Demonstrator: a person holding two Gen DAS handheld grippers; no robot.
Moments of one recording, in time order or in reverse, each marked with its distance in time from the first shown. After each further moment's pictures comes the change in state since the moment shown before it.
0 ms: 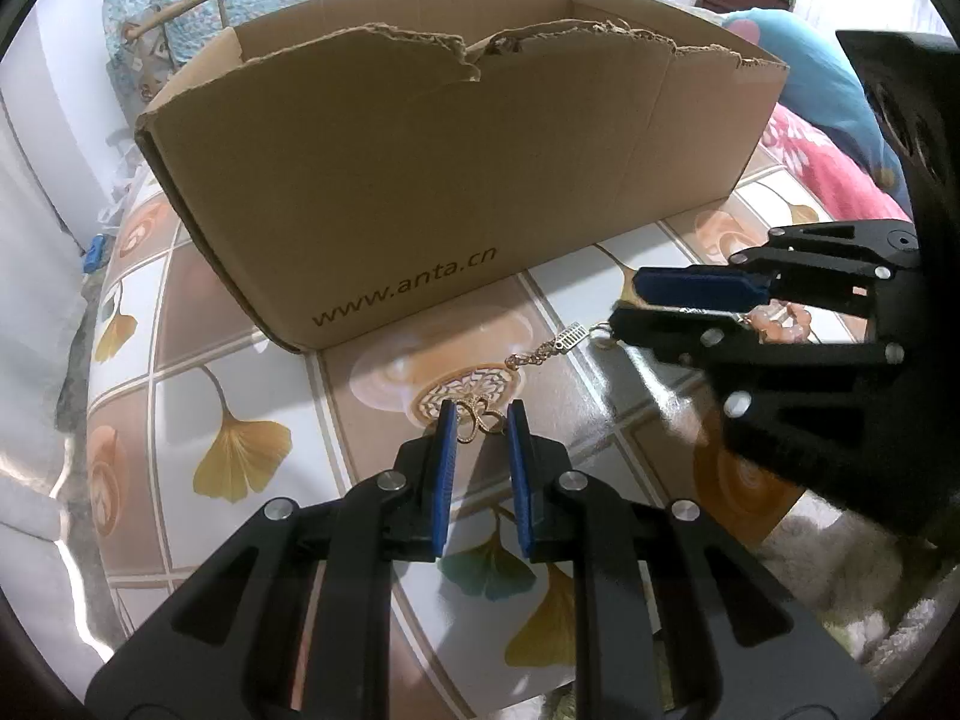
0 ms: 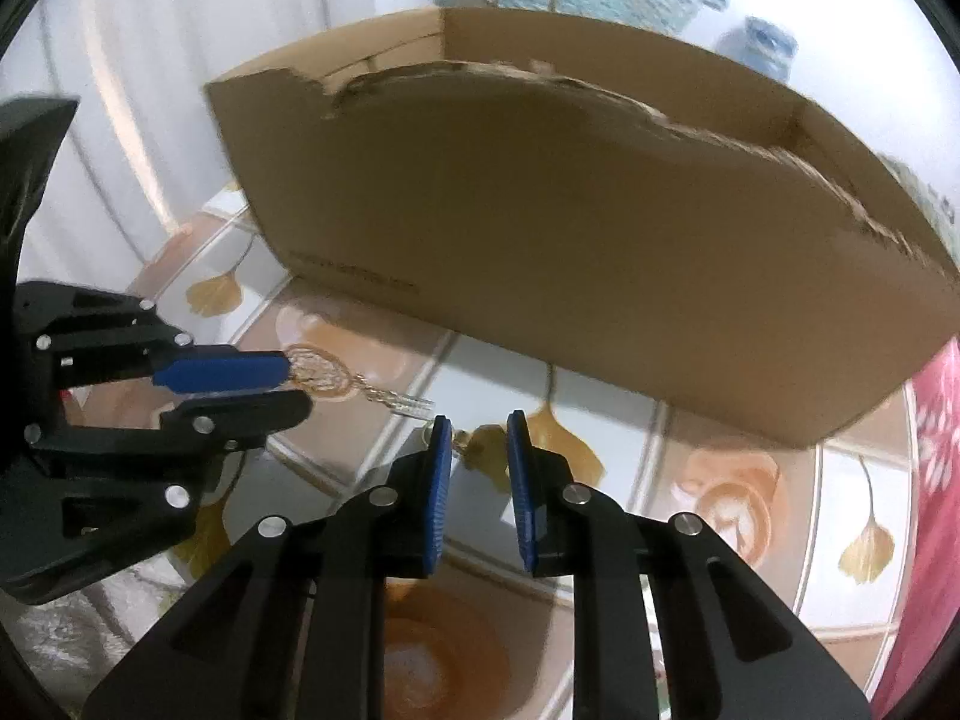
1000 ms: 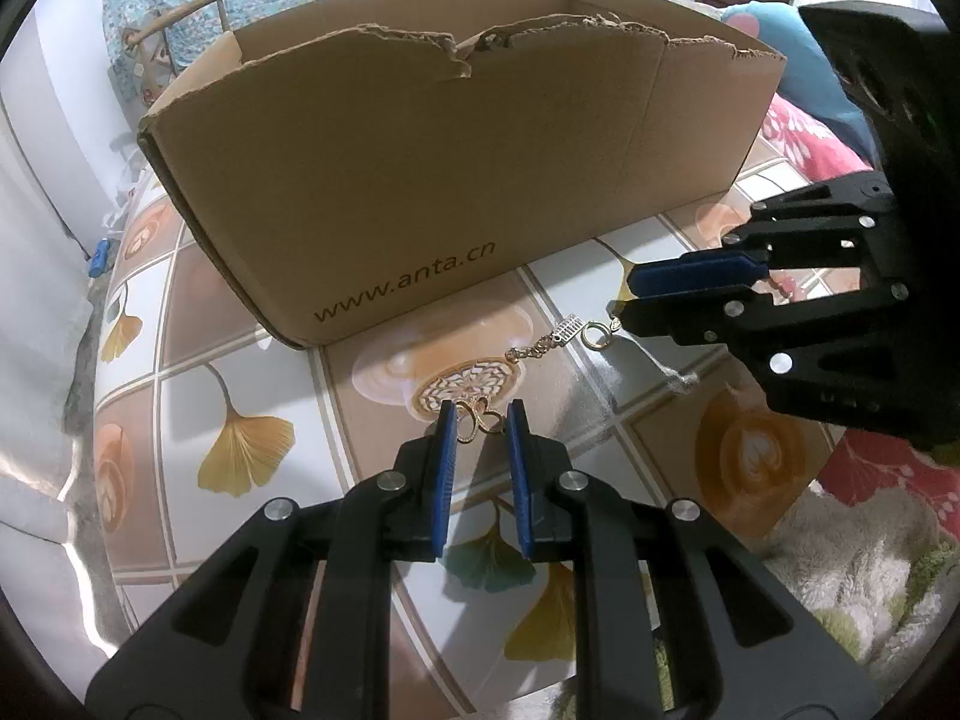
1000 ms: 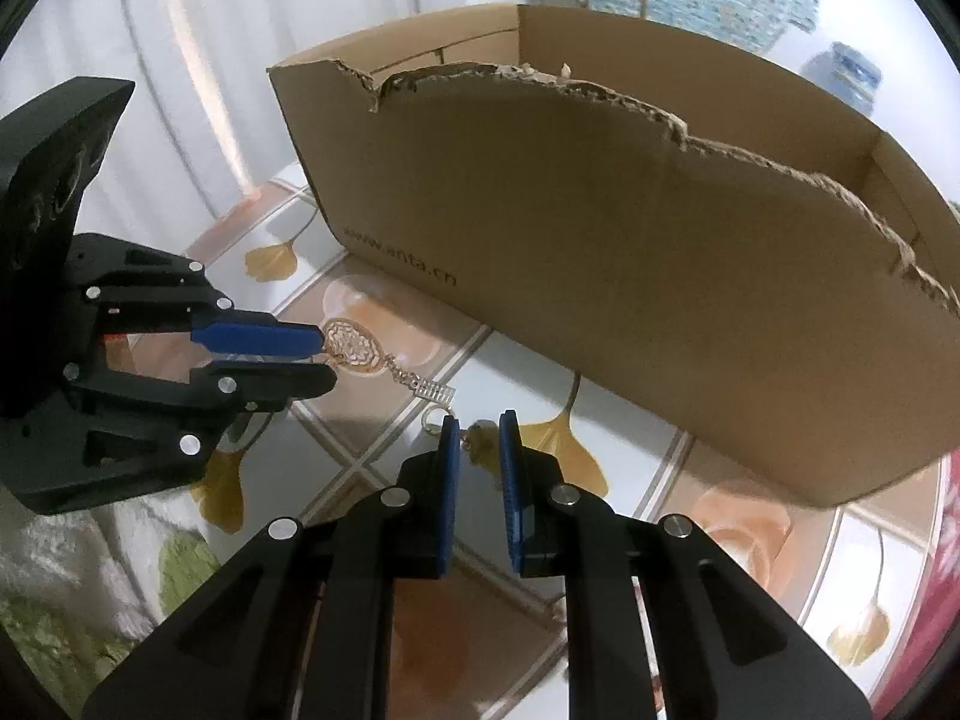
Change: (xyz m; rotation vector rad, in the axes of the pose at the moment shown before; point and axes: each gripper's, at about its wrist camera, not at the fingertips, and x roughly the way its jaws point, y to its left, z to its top) left arm 0.000 -0.005 -0.001 0.009 0.002 0.017; right arm -0.003 -0.024 0.001 -0.134 0.027 0.193
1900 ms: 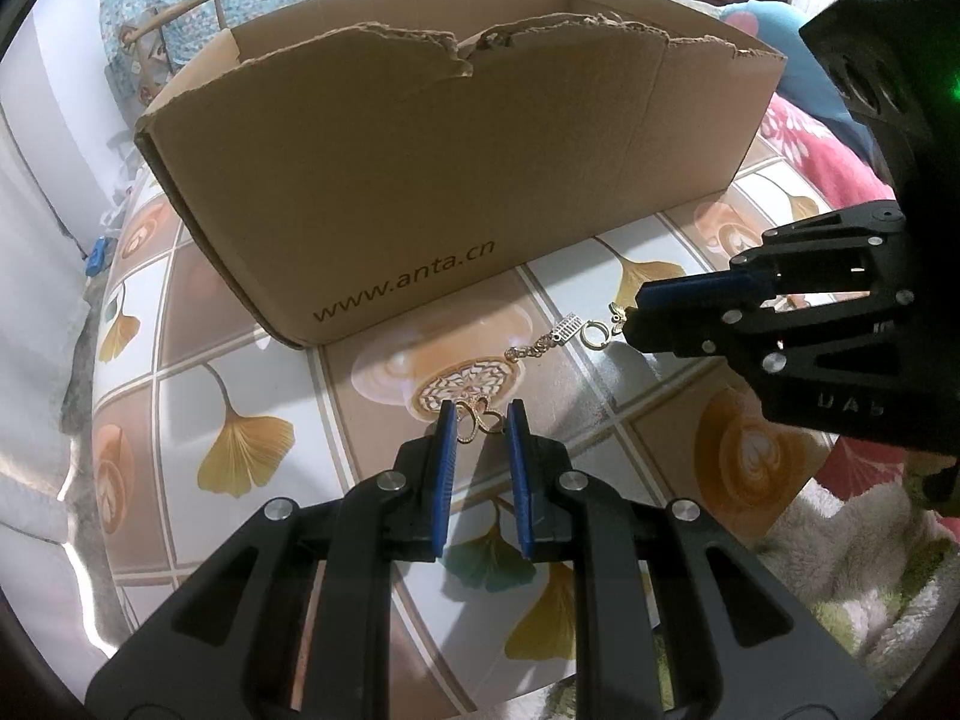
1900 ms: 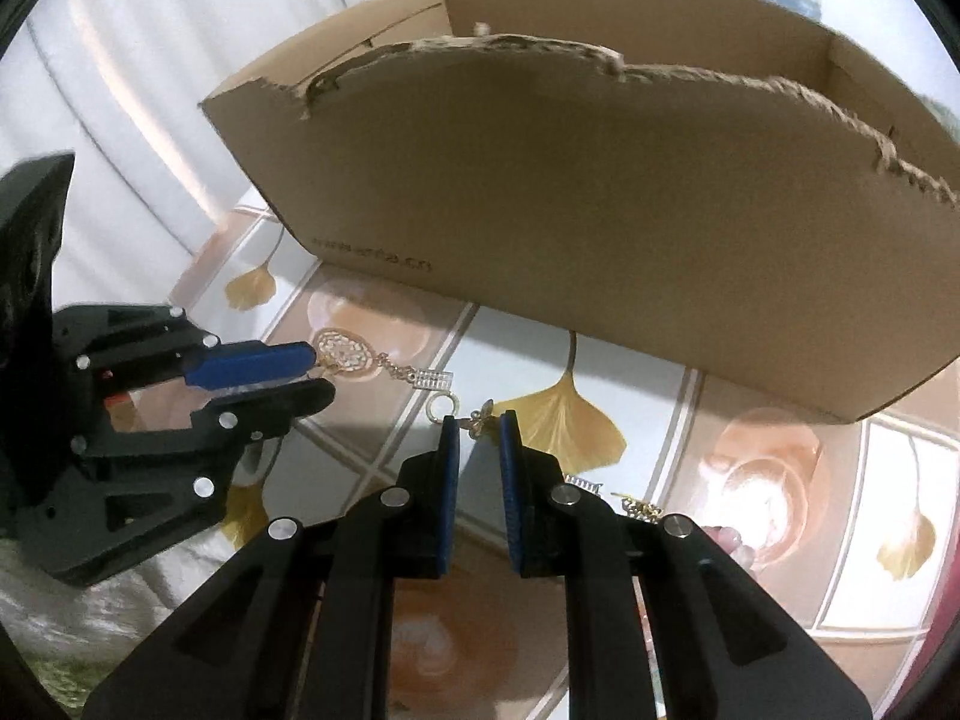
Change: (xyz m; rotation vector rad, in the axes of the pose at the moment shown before) left arm 0.000 0.000 0.000 0.003 0.005 -0.007; right arm 0.011 0.009 0.003 0.204 0.061 -0.017
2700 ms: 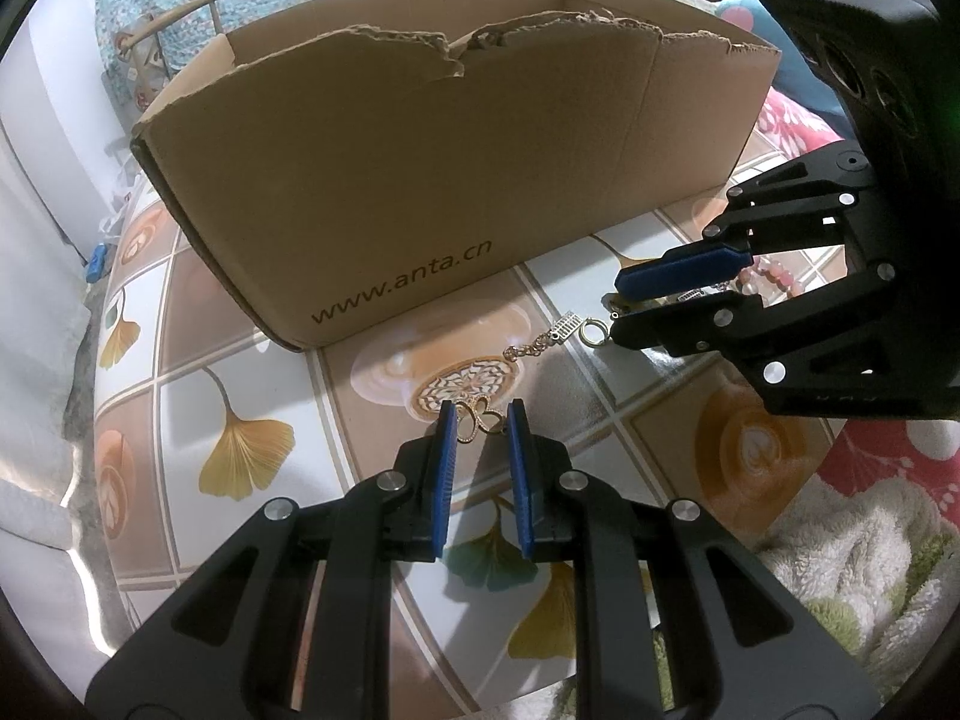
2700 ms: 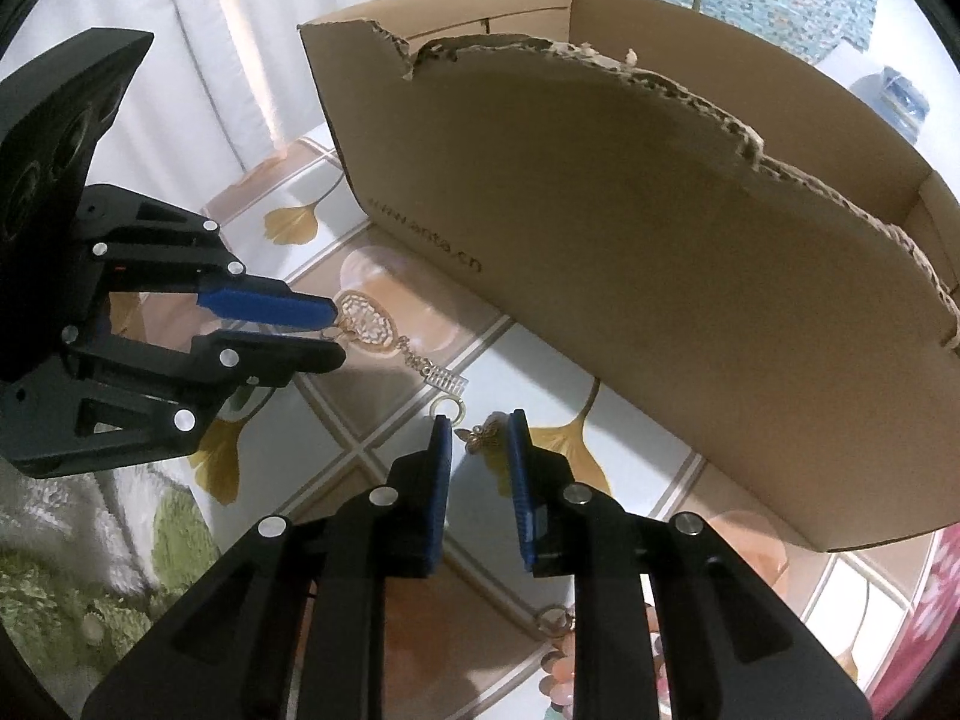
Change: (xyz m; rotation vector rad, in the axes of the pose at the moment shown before) left arm -0.001 -0.005 0.002 0.012 0.003 0.006; right arm -0.001 0.001 0.005 -0.301 0.018 0.054
